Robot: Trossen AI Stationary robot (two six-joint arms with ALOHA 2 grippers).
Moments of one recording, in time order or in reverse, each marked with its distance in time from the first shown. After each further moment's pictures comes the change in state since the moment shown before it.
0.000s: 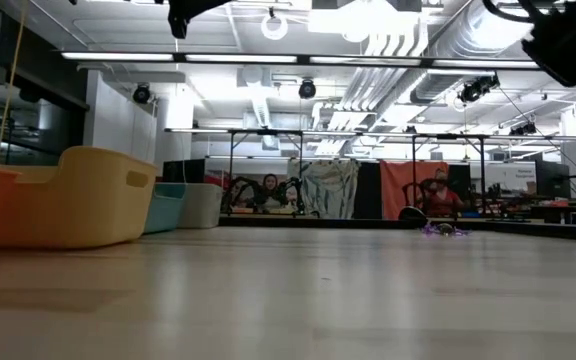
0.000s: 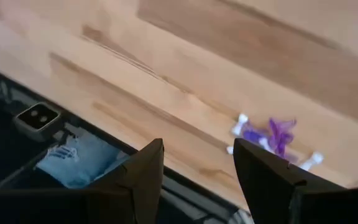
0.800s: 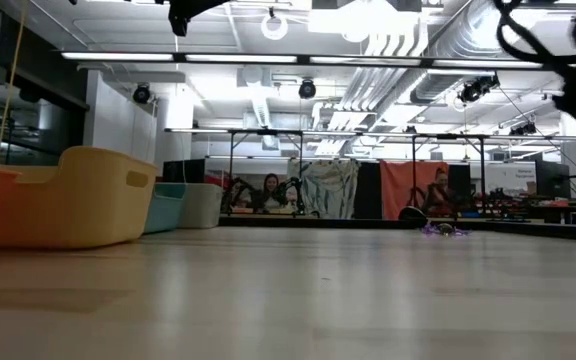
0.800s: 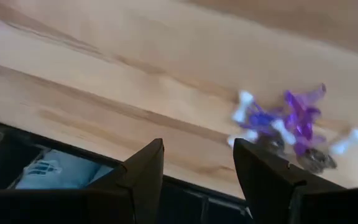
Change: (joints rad) left arm 0.000 0.000 0.000 -0.001 -0.001 0.071; right arm 0.056 0.233 0.000 0.158 -0.110 0.185
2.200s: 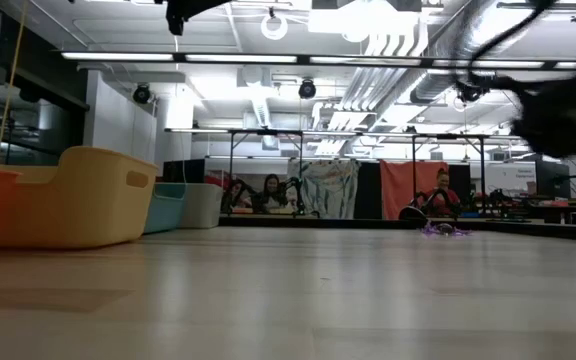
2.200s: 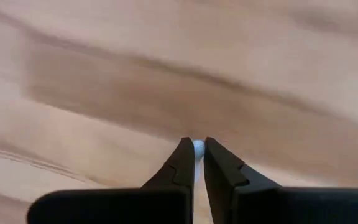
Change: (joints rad) left arm 0.006 -0.013 0.000 0.010 -0.061 0.015; right arm -0.040 0.154 0.088 -0.185 0.227 -0.140
